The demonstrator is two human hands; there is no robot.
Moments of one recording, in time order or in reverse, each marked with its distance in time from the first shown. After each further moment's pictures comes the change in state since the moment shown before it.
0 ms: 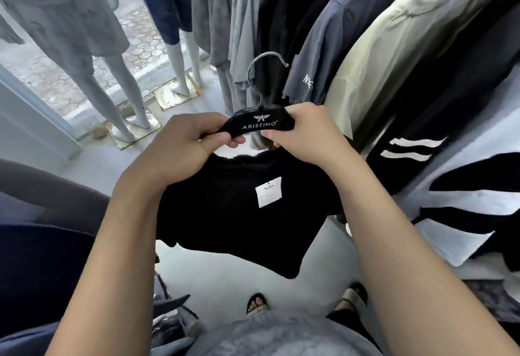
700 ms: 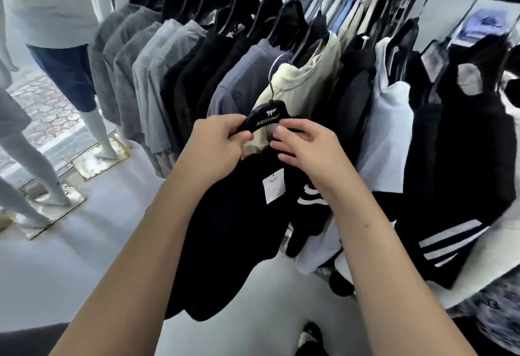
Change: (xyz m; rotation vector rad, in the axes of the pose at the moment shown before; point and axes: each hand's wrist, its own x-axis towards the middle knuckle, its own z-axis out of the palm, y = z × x) left_hand 0.127 0.128 0.075 0.038 0.084 0.267; right_hand -0.013 0.054 -0.122 0.646 0.390 0.330
